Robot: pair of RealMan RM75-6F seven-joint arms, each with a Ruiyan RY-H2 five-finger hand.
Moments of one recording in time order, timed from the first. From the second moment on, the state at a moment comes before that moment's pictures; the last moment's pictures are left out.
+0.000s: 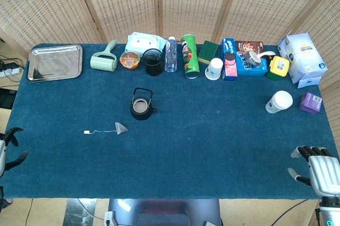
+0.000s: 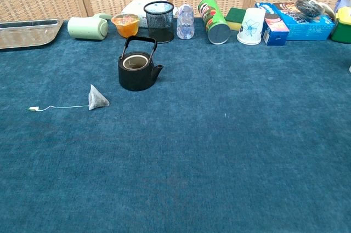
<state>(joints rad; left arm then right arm) -0.08 -1.09 -0.04 -1.70 1.39 1.52 0.16 0.02 -1.12 0.03 -1.62 -1.55 1.54 -0.09</state>
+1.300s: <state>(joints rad) -0.46 -1.32 -0.11 -1.51 1.26 1.01 0.40 -0.01 -1.12 0.04 -1.59 -1.51 1.56 -0.05</state>
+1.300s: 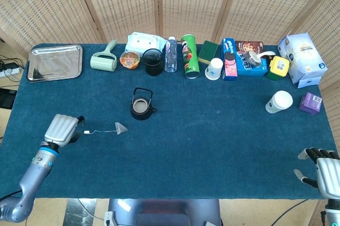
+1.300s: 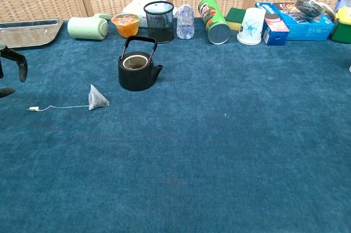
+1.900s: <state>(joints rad) -0.51 -1.42 -0.09 -1.39 1.18 0.94 0.38 -0.01 -1.13 0.05 -1.59 -1.49 1.53 -0.06</state>
